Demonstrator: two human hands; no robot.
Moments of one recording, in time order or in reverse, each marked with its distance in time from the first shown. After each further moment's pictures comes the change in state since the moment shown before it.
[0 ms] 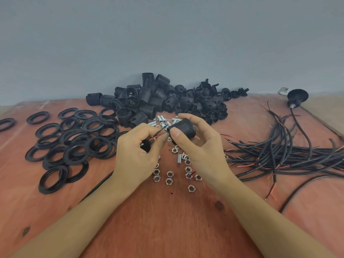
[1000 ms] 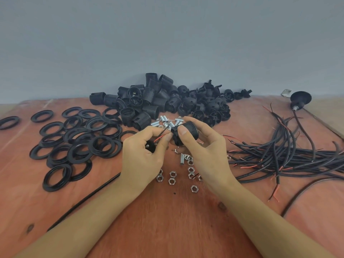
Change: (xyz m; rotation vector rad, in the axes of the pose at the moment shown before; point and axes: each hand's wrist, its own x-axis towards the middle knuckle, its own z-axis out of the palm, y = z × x) left_hand -0.007 -0.001 0.008 -0.069 0.077 -0.089; right_hand -0.003 0.002 0.006 -0.013 0.126 0.069
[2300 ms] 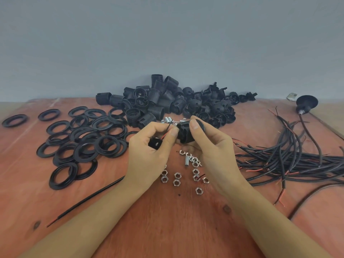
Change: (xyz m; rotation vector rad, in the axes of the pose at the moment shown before) left_hand 0.004 0.006 0.001 -0.168 0.026 -0.070; right_hand 0.002 -0.008 0.003 0.104 -0.033 0.075
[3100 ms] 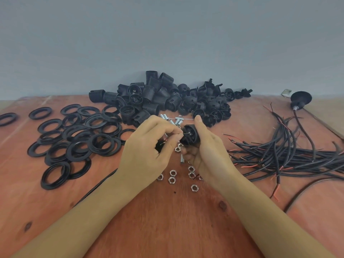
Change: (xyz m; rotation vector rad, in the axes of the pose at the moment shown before) left_hand 0.004 0.002 -0.007 0.332 -0.208 0.316; right_hand 0.007 0.003 -0.004 0.004 0.080 0.322
